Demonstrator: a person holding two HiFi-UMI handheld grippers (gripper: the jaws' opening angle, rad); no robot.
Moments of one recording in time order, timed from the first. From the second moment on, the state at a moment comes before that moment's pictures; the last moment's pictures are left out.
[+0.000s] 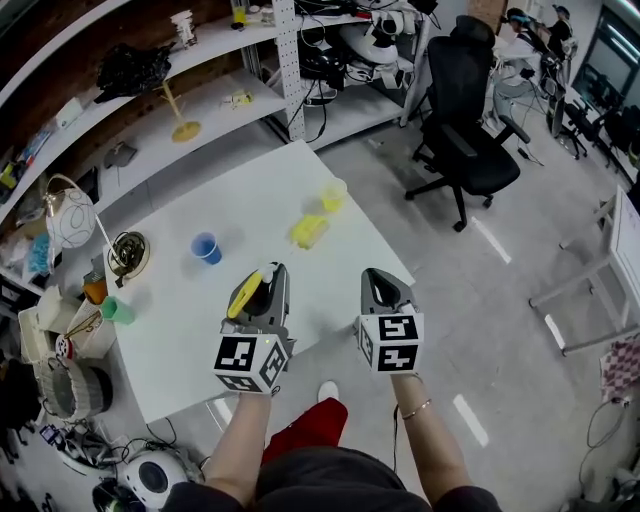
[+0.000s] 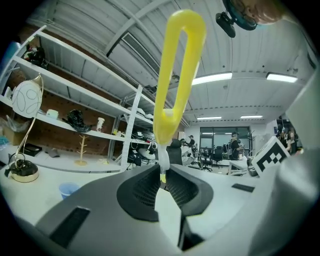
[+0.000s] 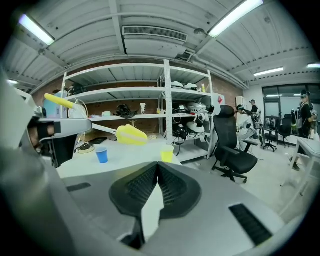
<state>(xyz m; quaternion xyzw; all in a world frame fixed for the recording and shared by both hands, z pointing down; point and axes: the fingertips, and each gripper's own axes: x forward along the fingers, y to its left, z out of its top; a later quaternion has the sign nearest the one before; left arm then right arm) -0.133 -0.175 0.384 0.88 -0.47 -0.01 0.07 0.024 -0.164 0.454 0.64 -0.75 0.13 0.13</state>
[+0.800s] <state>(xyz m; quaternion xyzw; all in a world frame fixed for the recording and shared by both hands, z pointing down) -0.138 -0.269 0.414 0.86 -0.50 -0.01 0.11 0.021 -0.300 0.512 0.60 -0.76 0.19 0.15</state>
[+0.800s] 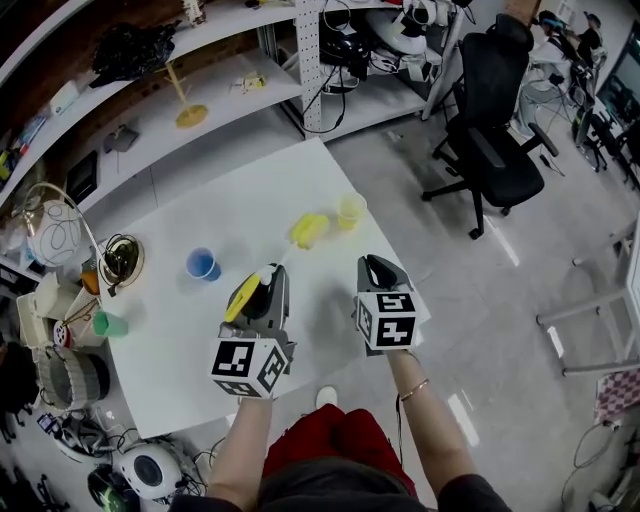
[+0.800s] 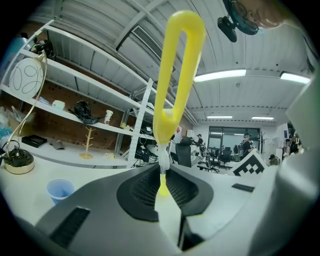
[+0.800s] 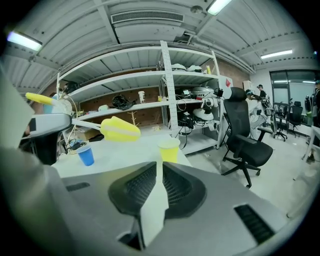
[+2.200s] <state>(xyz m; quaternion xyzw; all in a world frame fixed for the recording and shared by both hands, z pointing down) -0.130 -0.375 0.444 0.83 -0.55 -0.01 0.14 0.011 -0.454 0.596 0.57 -0.76 0.20 0.25</state>
